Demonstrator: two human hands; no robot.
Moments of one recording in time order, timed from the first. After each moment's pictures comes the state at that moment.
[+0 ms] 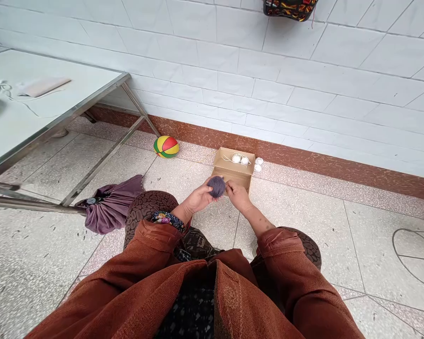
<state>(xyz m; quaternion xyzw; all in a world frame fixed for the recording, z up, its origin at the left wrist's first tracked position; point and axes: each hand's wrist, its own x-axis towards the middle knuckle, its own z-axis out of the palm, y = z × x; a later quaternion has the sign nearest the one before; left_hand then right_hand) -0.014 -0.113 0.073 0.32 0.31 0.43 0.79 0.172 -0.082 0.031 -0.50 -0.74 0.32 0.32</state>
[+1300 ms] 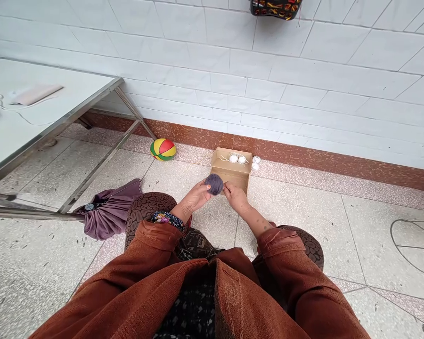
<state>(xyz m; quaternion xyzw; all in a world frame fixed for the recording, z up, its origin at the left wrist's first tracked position) -0.010 -0.106 0.065 0.28 0.29 0.49 0.77 0.175 -0.092 0.028 -0.49 -0.76 0.29 0.31</state>
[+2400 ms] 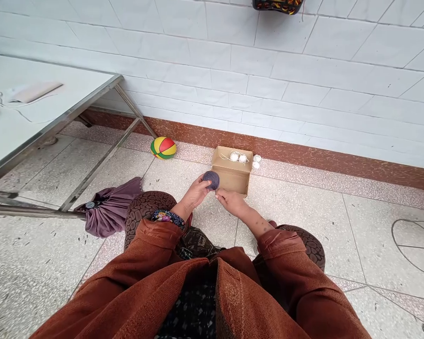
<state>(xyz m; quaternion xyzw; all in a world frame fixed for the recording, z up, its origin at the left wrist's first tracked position) -0.013 -0.096 0.053 0.30 0.39 0.53 0.69 0.168 -0.110 0.041 -0.41 -0.83 0.31 0.21</state>
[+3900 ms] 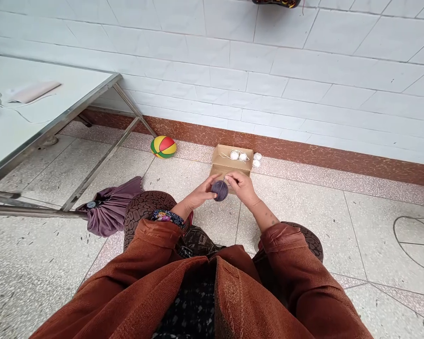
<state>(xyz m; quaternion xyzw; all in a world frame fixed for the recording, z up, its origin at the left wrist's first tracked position) -0.015 -0.103 0.057 0.47 0.34 0.40 0.71 0.187 -0.086 0.083 -0.45 -0.72 0.31 0.43</state>
